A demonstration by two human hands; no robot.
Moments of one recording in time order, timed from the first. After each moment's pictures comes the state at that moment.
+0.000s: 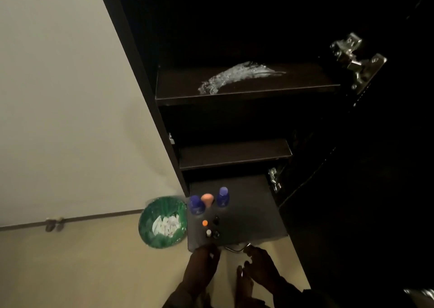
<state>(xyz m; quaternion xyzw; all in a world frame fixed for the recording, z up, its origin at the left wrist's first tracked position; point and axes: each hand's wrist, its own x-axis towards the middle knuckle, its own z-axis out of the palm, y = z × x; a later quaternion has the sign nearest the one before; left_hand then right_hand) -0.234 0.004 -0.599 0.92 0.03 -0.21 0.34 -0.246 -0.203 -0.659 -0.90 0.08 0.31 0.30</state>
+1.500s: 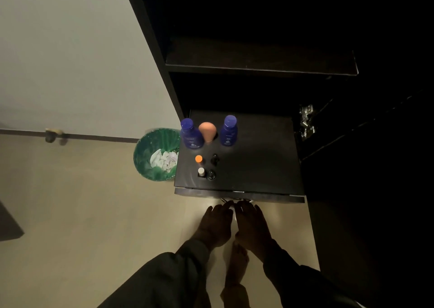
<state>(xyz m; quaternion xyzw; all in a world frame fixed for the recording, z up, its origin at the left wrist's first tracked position) -0.258 -0.070 -0.760 0.92 -0.11 -0.33 0.15 -0.251 -0.205 -0.752 -0.93 -0.15 0.31 0.08</state>
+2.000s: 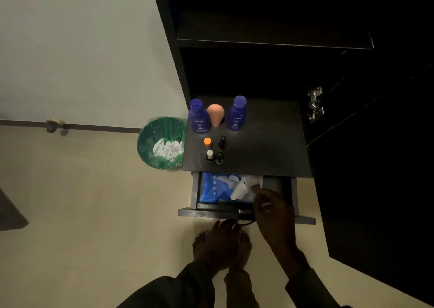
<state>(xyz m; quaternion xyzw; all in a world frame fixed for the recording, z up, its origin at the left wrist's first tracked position) -0.348 -0.070 -0.756 0.91 -0.07 -0.36 0.22 -0.287 -0.214 -0.711 -0.90 0.06 0.09 0.43</state>
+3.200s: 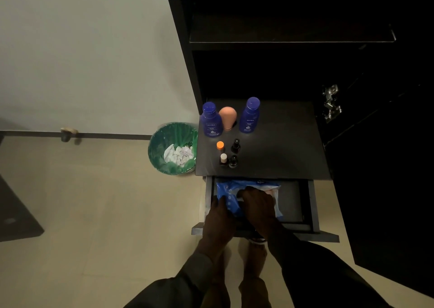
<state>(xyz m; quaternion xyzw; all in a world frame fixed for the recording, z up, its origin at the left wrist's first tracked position) -0.292 -0.030 -0.739 0.86 0.17 -0.29 0.37 -0.243 -0.157 -0.783 -0.96 -0.13 0.22 0.12</state>
